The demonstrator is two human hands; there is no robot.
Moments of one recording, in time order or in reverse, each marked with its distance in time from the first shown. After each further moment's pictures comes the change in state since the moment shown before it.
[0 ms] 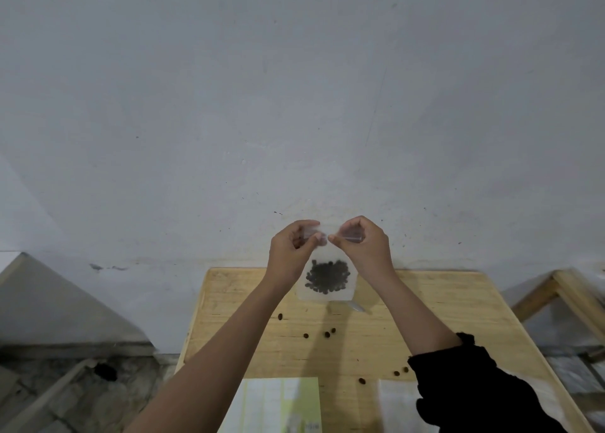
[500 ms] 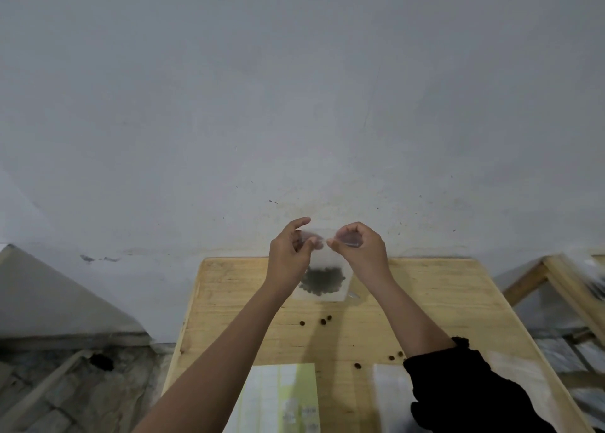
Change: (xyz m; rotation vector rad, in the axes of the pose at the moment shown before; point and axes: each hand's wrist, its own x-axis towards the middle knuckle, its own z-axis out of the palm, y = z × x) left_hand -0.016 -0.018 0.008 0.149 0.072 -0.034; right_hand -0.017 0.023 0.003 0.022 0.000 0.113
